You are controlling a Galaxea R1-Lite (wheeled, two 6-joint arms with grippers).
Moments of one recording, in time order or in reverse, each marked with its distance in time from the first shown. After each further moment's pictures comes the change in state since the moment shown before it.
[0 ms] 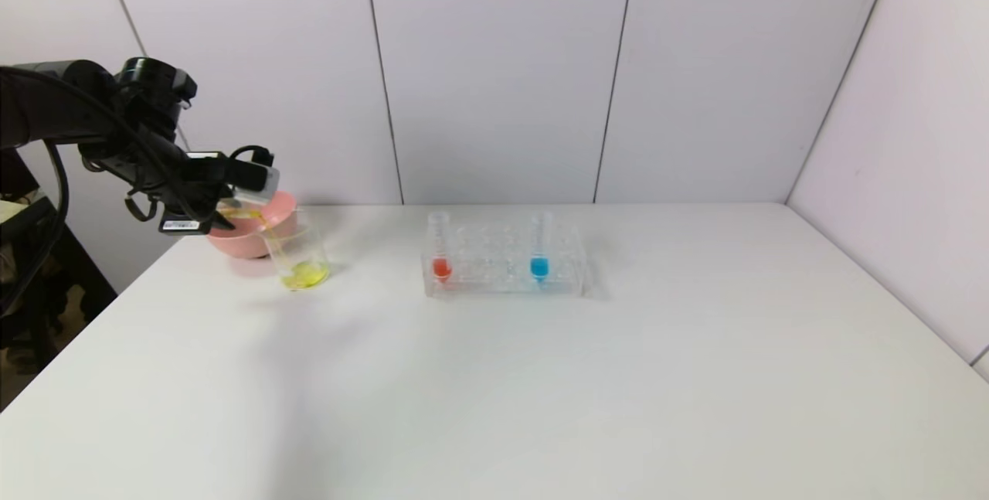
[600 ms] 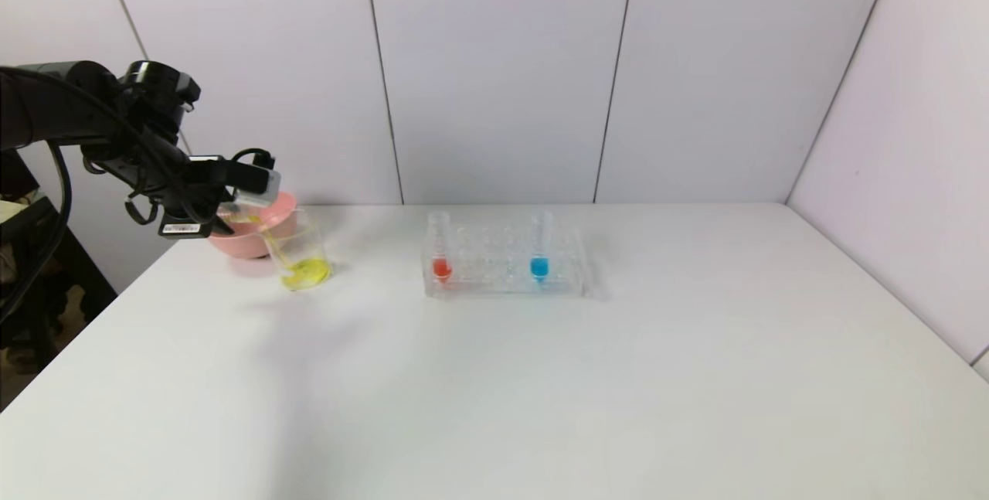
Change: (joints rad) left arm -0.006 0.002 0.000 0.022 0.018 -0.022; right arm 0.000 0.000 0.000 0.000 0.000 0.000
